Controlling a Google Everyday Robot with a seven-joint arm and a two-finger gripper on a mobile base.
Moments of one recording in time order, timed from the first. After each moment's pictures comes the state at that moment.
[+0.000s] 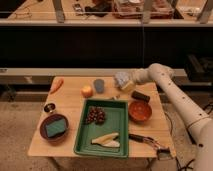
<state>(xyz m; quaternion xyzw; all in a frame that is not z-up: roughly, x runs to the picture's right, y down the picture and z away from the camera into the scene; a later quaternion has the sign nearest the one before) 0.157 -0.064 0.917 0.24 -0.09 -0.93 0.27</state>
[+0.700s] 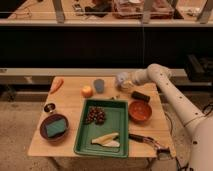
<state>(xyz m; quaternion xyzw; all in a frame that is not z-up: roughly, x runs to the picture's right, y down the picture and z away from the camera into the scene) 0.155 -0.058 0.932 0.24 -0.11 -0.92 0.28</state>
